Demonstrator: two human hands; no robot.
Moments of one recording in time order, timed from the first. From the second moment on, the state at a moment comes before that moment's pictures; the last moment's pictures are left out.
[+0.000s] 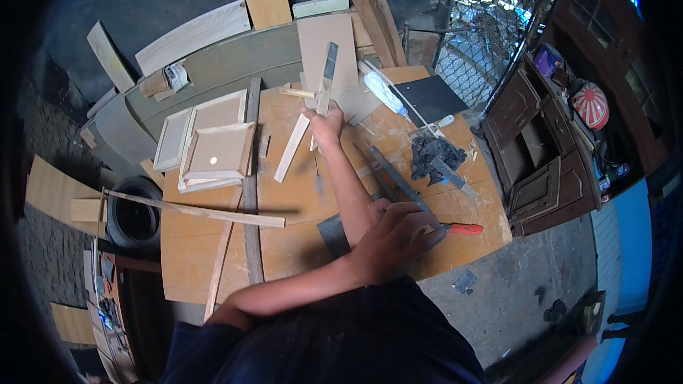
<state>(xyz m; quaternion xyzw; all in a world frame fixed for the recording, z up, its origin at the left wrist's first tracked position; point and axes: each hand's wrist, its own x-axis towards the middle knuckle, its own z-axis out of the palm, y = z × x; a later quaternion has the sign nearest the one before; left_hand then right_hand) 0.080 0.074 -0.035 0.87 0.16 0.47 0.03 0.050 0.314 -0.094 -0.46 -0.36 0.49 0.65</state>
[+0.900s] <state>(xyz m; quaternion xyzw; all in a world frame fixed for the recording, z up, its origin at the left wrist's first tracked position) -0.069 0.128 -0.068 0.74 0.53 0.41 0.06 0.104 0.229 -0.081 -0.45 -0.27 0.56 0.65</state>
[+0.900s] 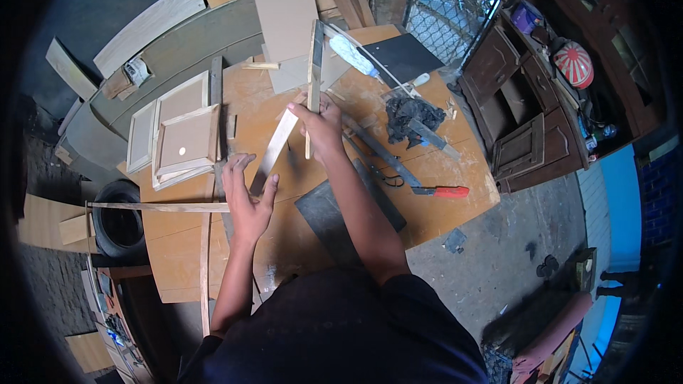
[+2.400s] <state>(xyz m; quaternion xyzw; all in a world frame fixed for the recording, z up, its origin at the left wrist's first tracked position) -0.124 0.057 -0.005 0.60 0.50 0.53 0.34 0.171 0.051 -0.055 -0.47 -0.33 0.48 0.66</state>
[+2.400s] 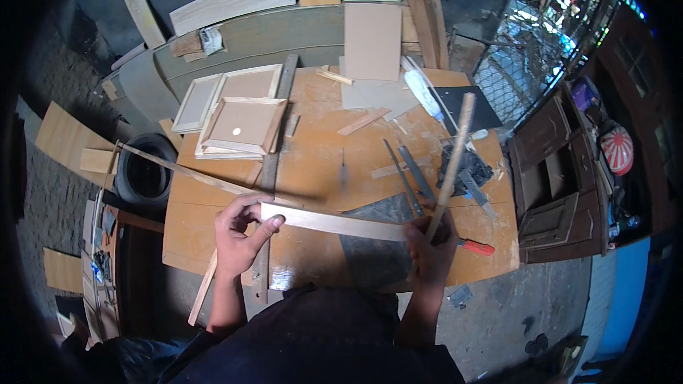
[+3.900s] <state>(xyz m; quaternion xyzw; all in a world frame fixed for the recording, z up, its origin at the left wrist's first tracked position) -0.176 0.250 -0.196 0.71 0.64 0.07 0.27 0.212 0.116 -0.203 -0.72 -0.32 0.39 0.48</state>
